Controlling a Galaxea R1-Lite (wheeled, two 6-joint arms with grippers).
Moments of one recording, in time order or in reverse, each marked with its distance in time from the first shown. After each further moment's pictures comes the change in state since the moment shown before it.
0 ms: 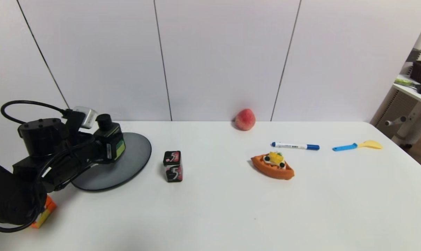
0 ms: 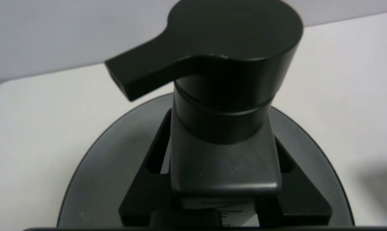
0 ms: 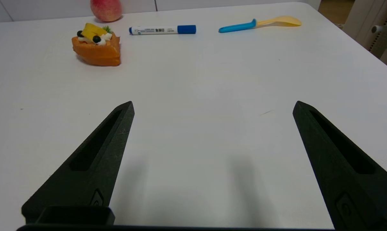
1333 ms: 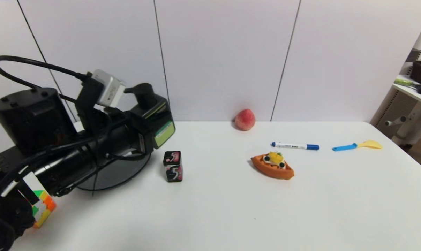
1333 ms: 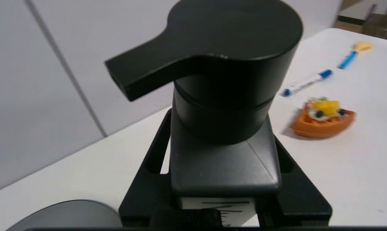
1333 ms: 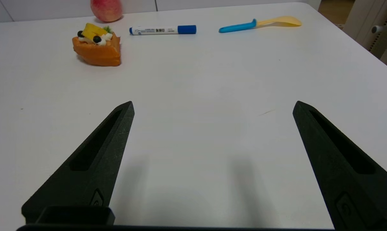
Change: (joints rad) left arm -0.424 -0.304 -0.106 0.188 -0.007 0.014; right arm 0.000 0.000 0.000 0.000 0.001 0.000
